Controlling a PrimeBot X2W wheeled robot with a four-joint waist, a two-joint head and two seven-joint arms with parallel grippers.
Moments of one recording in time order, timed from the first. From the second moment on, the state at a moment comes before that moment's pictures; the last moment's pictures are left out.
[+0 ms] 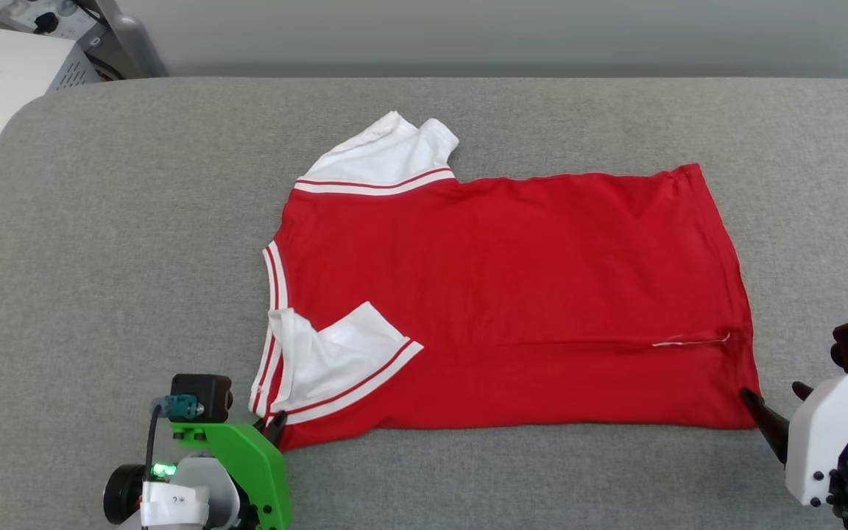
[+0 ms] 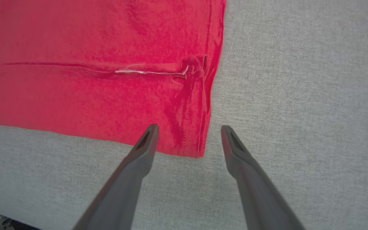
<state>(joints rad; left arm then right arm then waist) -0.25 0.57 -0.76 0.19 -0.96 0.30 0.10 -0.01 -0.32 -0.04 -0.14 0.40 0.14 0.74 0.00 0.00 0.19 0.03</state>
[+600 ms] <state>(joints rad) -0.23 0.64 -0.73 -0.05 -0.95 0.33 0.08 -0.06 -0.25 -0.11 0.10 0.33 0.14 0.72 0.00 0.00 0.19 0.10</state>
